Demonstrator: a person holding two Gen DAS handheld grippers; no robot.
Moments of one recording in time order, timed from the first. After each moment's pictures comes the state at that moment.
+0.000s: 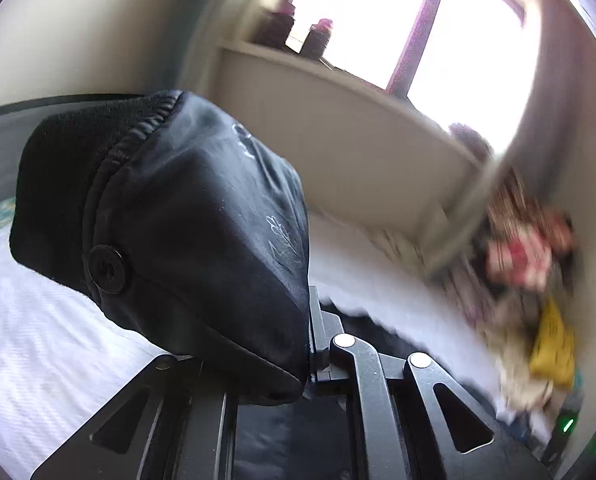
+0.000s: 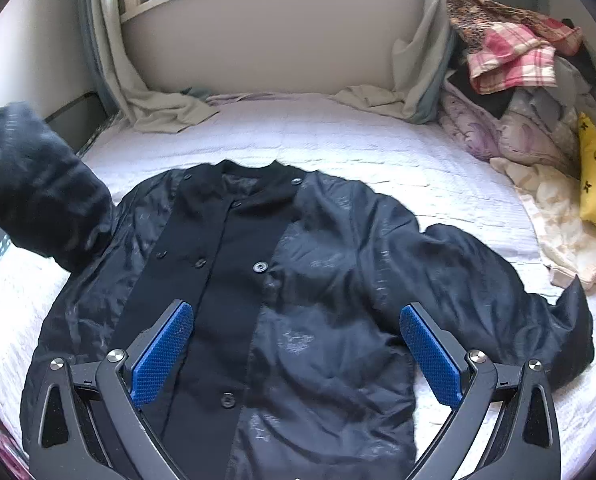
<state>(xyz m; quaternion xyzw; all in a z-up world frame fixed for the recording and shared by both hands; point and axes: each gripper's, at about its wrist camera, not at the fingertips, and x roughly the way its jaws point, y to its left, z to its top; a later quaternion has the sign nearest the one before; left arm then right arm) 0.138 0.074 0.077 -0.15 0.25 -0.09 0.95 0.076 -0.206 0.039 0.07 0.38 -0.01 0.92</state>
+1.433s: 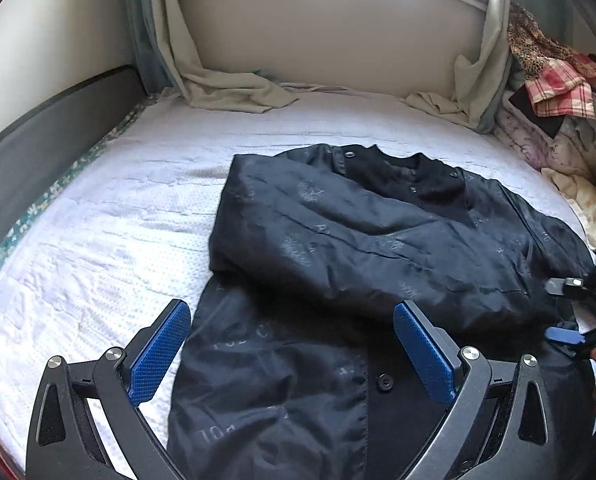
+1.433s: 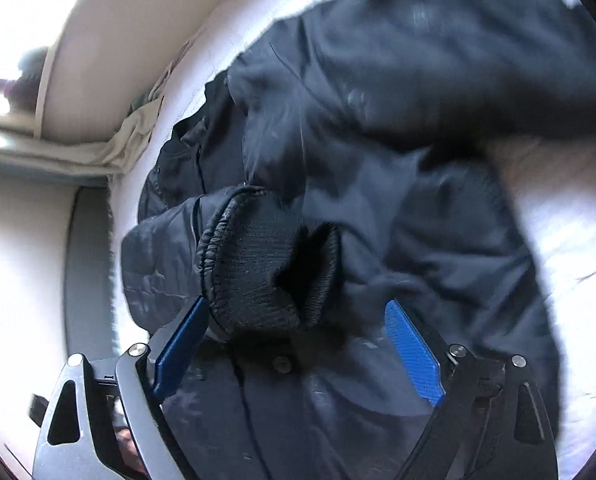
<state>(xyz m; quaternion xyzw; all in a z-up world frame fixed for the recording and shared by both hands) 0.106 0.050 -0.018 0.03 0.38 -0.03 0.93 0.097 -0.259 -0.086 0.47 0.50 0.05 0.73</state>
